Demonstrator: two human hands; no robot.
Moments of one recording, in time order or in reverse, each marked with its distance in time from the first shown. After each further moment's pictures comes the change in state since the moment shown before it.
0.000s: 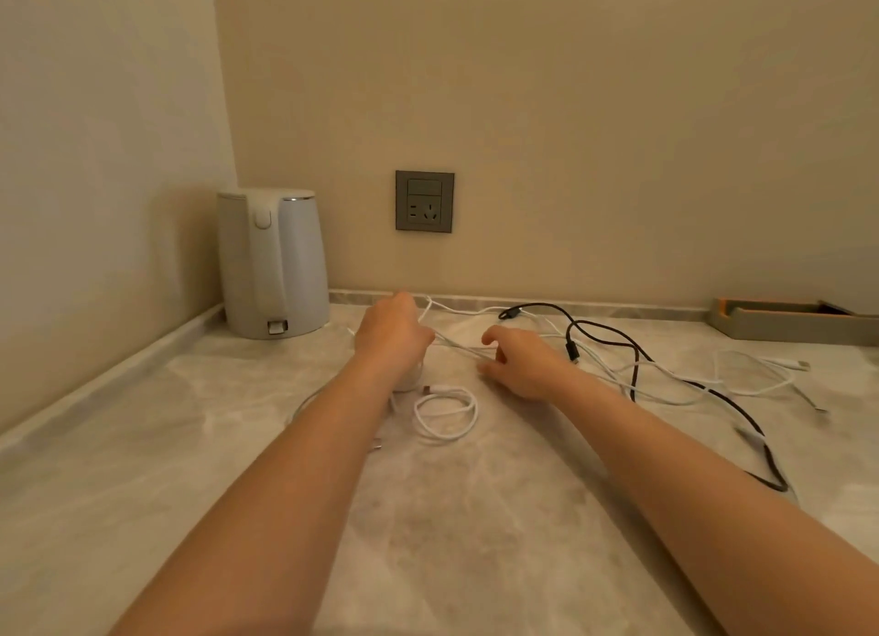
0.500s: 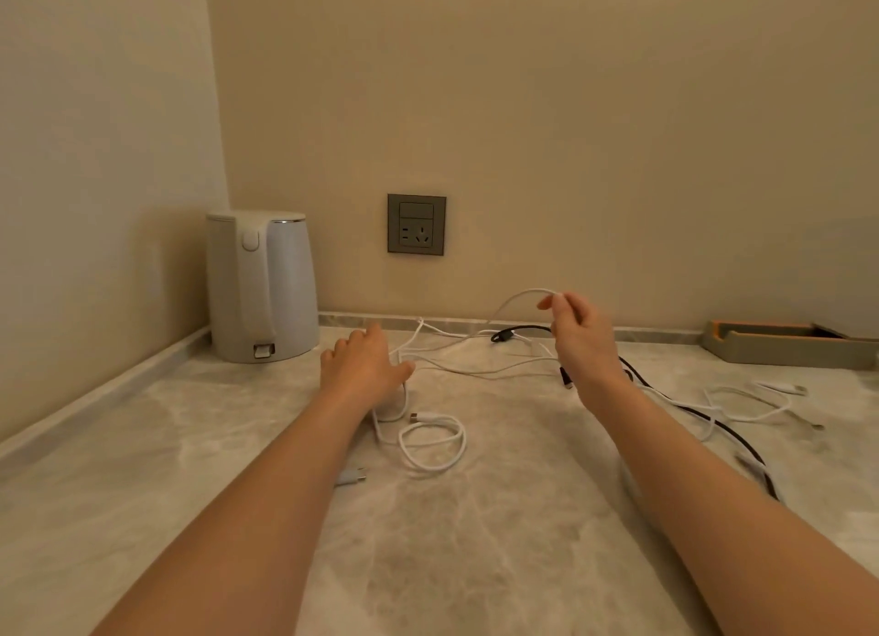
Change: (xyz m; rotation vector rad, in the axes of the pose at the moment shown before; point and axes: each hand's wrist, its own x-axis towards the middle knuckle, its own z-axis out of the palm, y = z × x) left_hand 0.011 -0.026 0.011 0.188 -0.052 -0.023; right_hand 0.001 0.029 -0.033 0.863 0.665 0.078
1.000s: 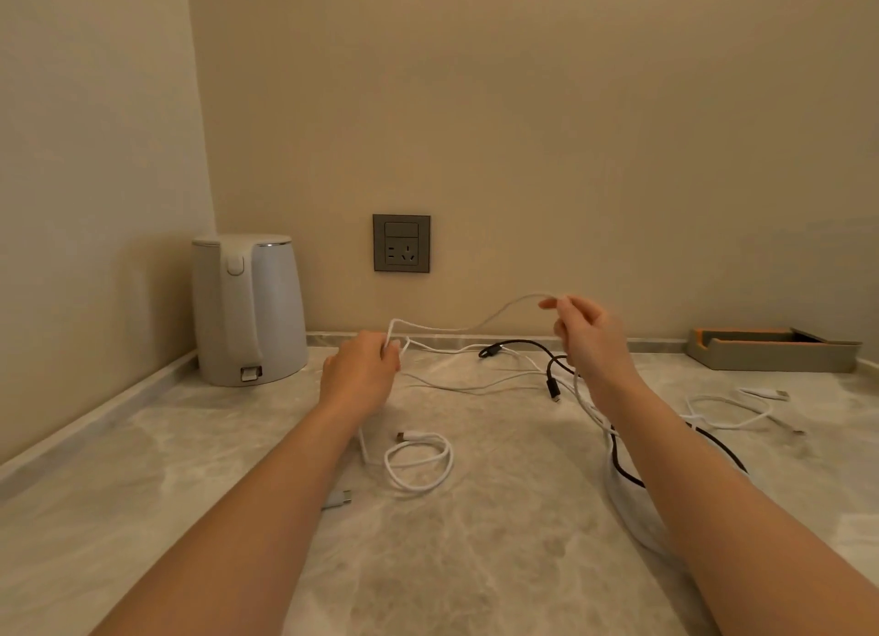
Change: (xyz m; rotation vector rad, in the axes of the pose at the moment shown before) left_hand -0.002 0.016 -0.008 -0.353 0.170 0.115; right_hand 0.006 -0.014 -0.028 0.111 -0.020 0.054
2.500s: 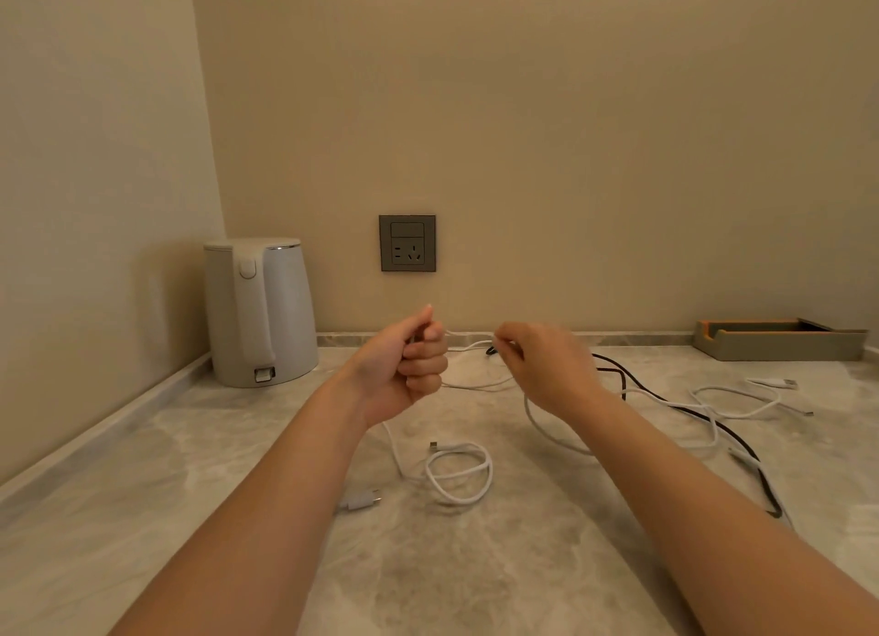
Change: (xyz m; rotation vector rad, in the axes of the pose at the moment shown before) left_hand -0.018 0.028 -0.029 -1.507 -0.784 -0.238; right_hand -0.031 -0.010 0.033 -1.014 -0.210 -0.384
